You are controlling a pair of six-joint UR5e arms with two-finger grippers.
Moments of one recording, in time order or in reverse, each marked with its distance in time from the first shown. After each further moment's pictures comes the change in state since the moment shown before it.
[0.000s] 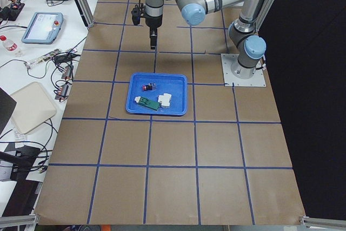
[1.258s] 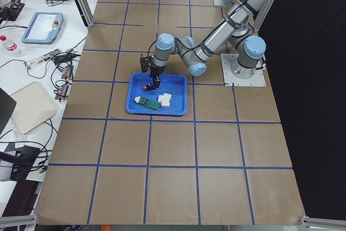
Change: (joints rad) left arm 0.105 -0.255 -0.371 0.751 -0.015 -0.004; right arm 0.000 -0.004 0.029 0.005 -0.006 0.022
